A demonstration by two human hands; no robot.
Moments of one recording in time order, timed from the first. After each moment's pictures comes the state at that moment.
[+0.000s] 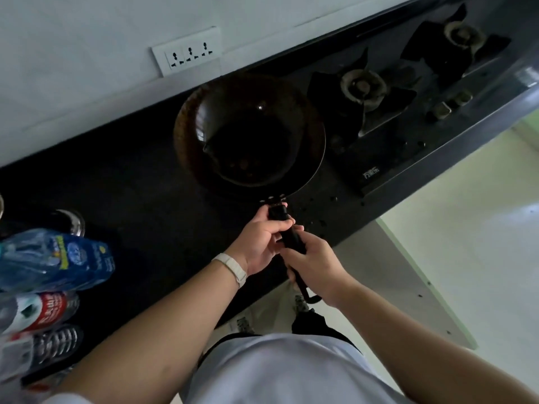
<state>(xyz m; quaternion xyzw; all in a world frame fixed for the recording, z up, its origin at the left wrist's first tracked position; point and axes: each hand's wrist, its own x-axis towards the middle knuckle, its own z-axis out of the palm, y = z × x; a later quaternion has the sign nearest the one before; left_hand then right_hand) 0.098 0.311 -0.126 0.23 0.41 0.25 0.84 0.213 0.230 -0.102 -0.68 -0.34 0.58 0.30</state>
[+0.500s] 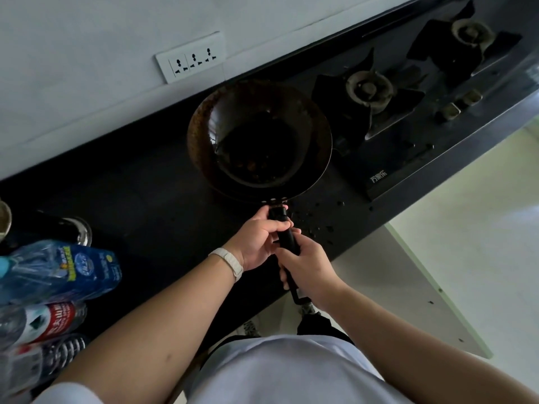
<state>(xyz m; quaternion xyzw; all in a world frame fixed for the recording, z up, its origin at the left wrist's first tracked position) 0.085 0.337 -0.132 0.25 0.43 0.21 0.84 0.193 0.248 -0.112 -0.69 -0.29 0.58 0.32</state>
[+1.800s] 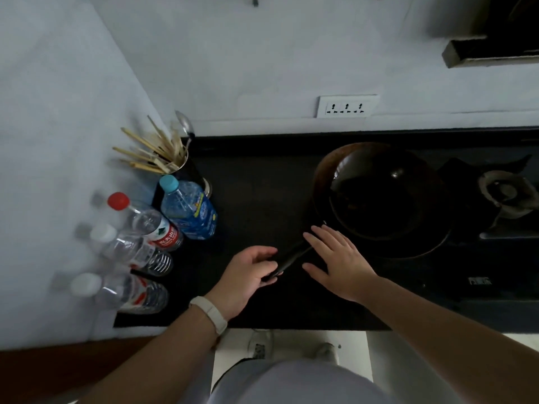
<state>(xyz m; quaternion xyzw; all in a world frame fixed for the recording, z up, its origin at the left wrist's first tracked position) -0.029 0.246 -0.098 0.20 0.63 0.40 0.63 0.179 0.329 -0.114 -0.42 -0.88 0.20 -0.05</state>
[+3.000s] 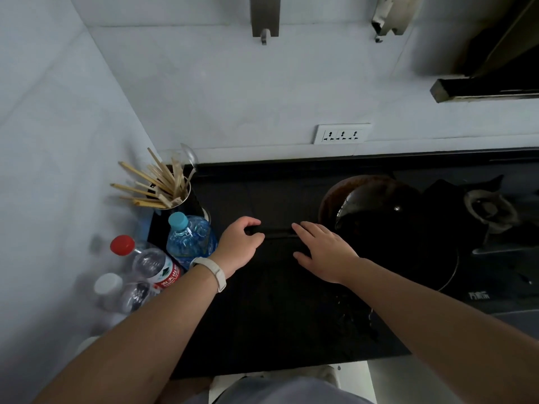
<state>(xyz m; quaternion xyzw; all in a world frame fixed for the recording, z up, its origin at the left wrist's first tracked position) -0.117 0.351 -0.093 0.49 0.73 0.28 0.40 0.099 0.390 -0.094 -0.48 -0.86 0.18 -0.09</state>
